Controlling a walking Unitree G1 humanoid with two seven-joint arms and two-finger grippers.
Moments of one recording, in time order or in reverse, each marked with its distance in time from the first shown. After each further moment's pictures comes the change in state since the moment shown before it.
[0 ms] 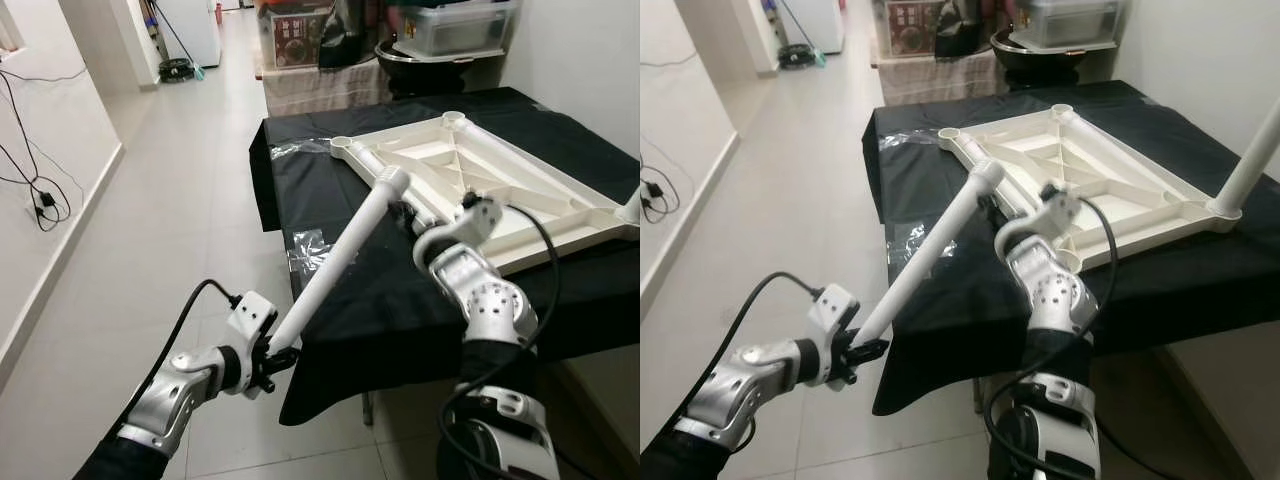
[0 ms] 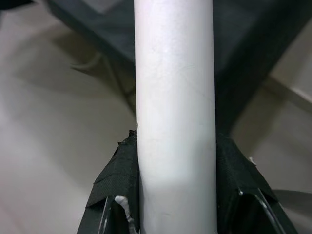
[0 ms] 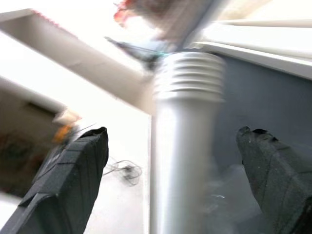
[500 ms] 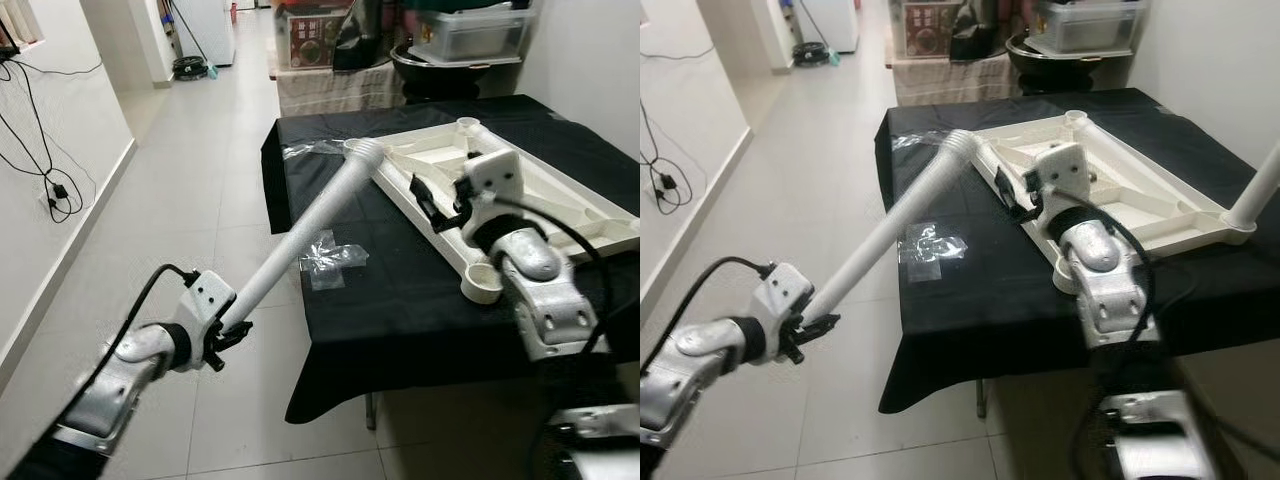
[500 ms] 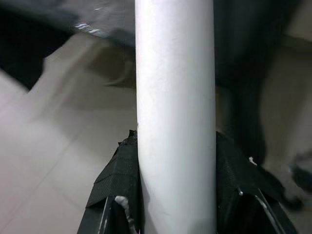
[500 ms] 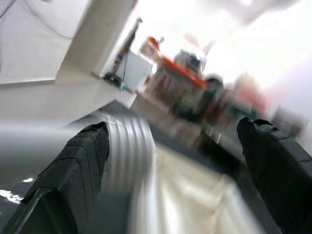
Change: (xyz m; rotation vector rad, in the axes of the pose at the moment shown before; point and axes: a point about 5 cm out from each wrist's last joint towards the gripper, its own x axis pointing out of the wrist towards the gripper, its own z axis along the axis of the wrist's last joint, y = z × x) left arm -0.059 0.037 0.037 0.348 0.034 -0.001; right arm -0.018 0.008 0.059 -1.571 -0.245 0.217
